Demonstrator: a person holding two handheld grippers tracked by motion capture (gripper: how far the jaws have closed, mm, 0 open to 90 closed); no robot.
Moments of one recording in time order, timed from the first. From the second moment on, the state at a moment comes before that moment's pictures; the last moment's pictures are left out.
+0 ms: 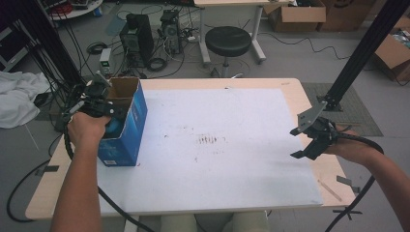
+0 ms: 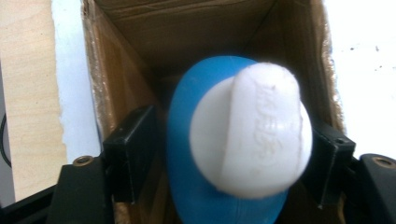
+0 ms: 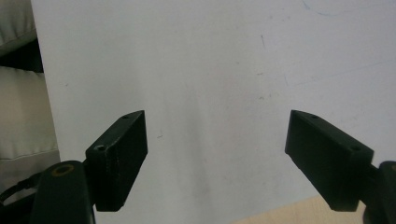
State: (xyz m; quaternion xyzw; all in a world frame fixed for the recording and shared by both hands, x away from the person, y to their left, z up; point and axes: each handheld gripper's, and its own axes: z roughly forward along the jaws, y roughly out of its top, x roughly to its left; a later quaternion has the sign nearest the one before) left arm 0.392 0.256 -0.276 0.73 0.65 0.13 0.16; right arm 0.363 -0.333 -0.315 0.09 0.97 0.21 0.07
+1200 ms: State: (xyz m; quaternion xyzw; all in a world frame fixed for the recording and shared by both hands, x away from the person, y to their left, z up) left arm 0.384 0.218 -0.217 0.77 0.60 0.14 0.17; right arm 0.353 -0.332 -0.304 0.09 0.97 0.21 0.08
